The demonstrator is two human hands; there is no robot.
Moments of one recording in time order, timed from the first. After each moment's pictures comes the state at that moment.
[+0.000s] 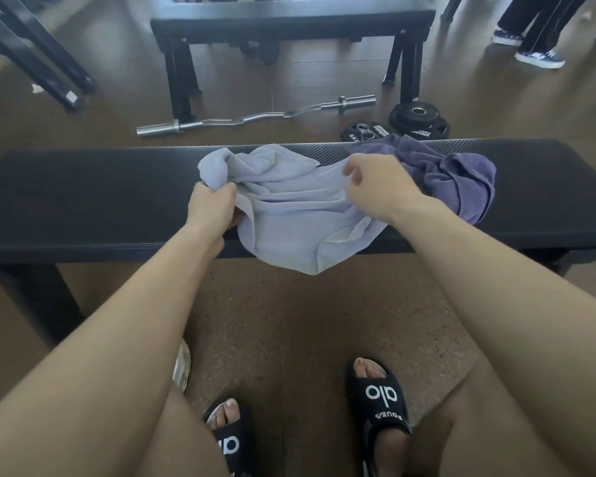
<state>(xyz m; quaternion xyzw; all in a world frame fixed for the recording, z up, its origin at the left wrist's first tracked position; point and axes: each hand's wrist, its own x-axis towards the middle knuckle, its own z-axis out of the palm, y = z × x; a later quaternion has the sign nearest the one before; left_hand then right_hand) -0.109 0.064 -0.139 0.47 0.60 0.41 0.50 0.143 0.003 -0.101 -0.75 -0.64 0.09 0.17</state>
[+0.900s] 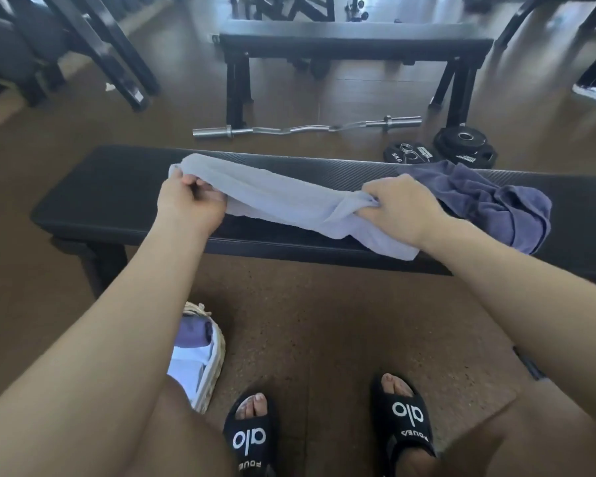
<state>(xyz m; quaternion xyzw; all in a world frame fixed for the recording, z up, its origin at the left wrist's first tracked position) -0.214 0.066 -0.085 -0.06 0.27 0.67 0.70 0.089 -0.006 -0.081 -0.65 -0.75 0.05 0.11</state>
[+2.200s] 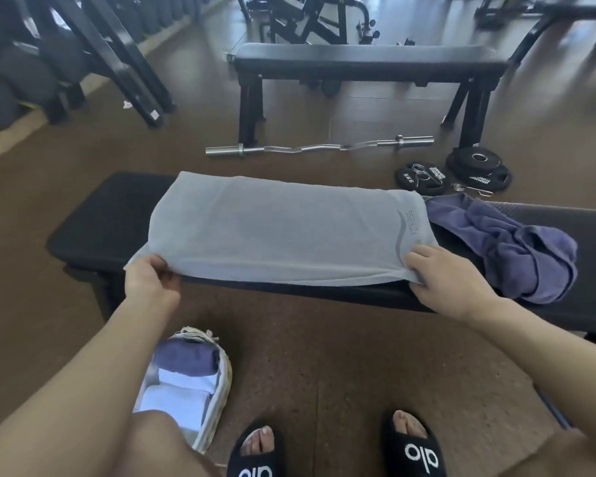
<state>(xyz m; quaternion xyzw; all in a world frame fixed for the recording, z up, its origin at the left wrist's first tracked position) -0.292 0.063 -0.143 -0.01 0.52 0.67 0.53 0.147 -0.012 -0.135 -0.61 -0.79 -0.01 0.06</state>
